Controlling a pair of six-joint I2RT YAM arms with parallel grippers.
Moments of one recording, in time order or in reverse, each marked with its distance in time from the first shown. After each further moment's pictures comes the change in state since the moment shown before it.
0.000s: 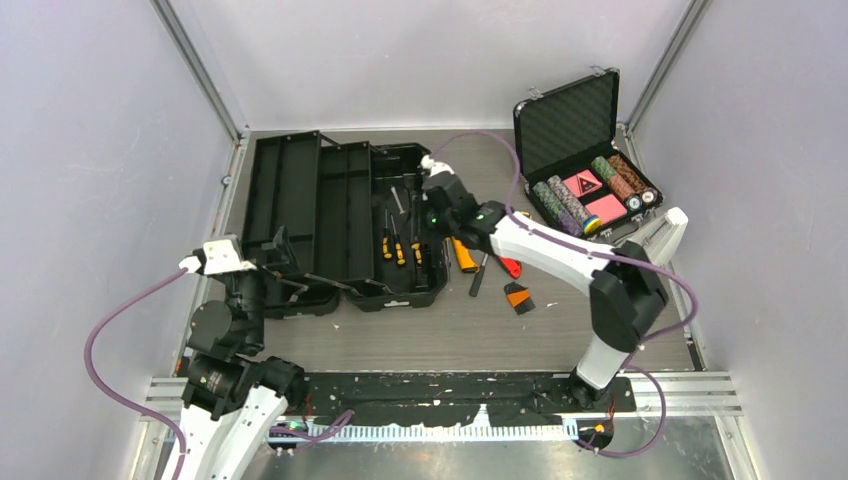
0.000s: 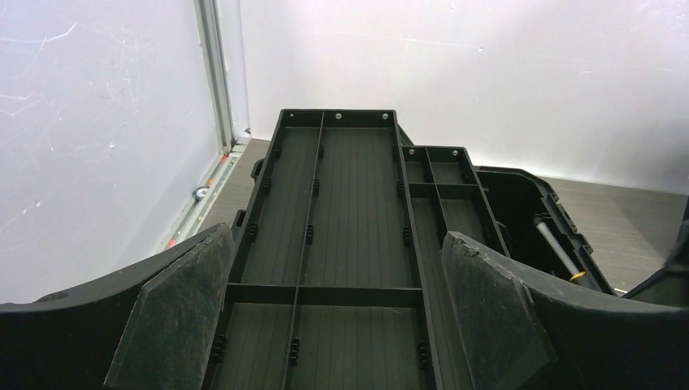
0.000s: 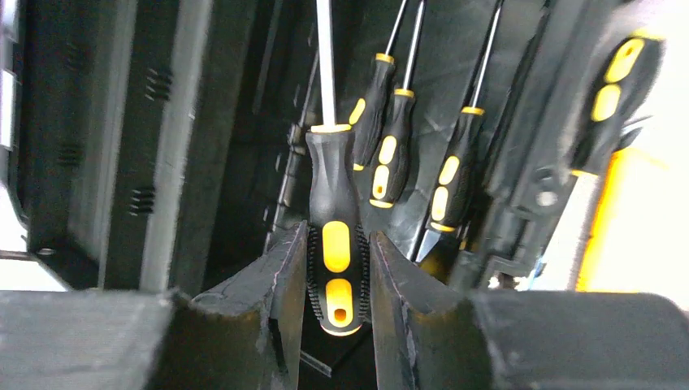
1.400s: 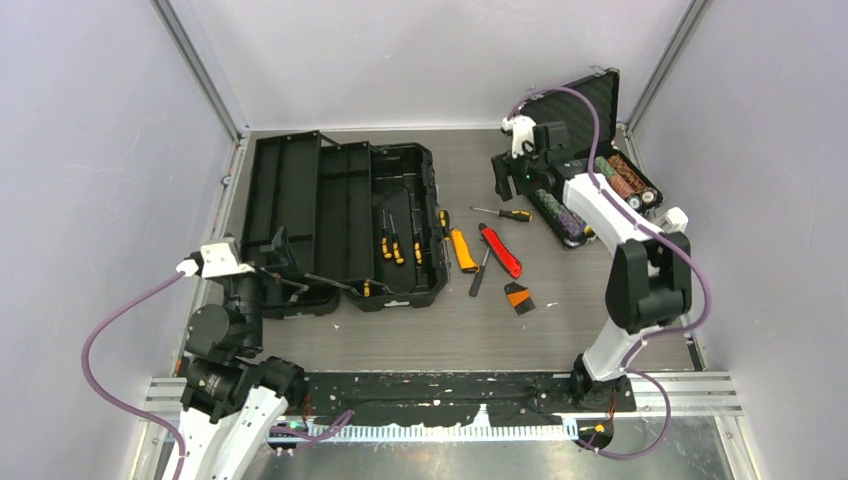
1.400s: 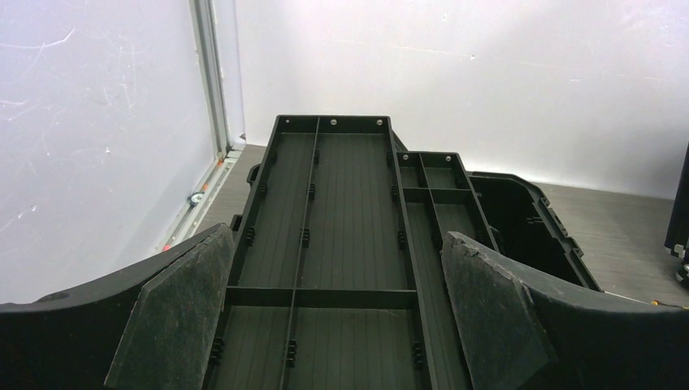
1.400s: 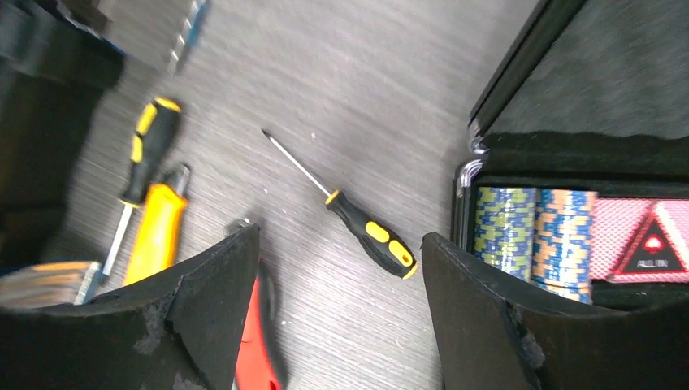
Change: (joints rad) left arm -0.002 -0.016 0.000 0.000 0.011 -0.004; right arm -0.543 0.002 0.045 -0.080 -0.176 -0.757
